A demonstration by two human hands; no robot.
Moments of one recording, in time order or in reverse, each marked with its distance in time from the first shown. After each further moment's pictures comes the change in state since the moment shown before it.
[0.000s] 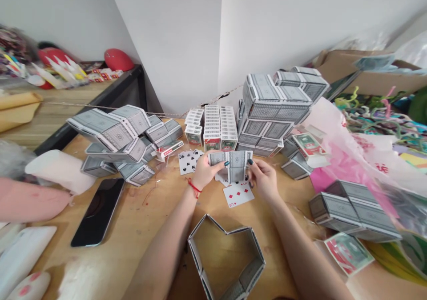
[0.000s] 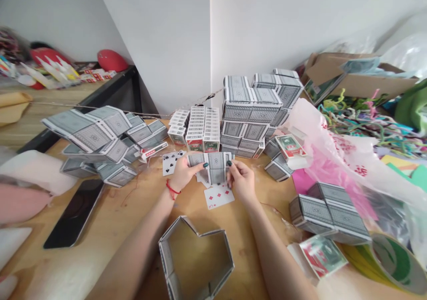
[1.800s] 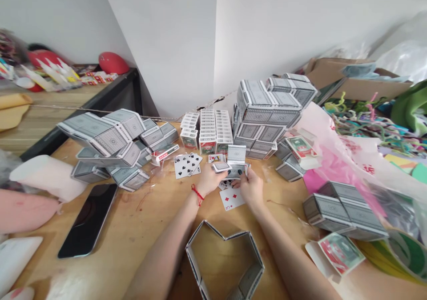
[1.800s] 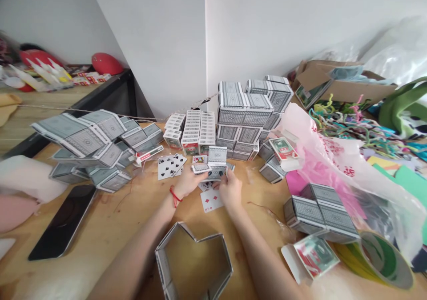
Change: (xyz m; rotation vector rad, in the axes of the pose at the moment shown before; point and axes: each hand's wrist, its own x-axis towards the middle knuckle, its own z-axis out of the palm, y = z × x) left_hand -0.001 -0.010 0.022 0.011 -0.110 -0.106; right_hand -0.007 0.029 0.012 -0.306 0.172 0.057
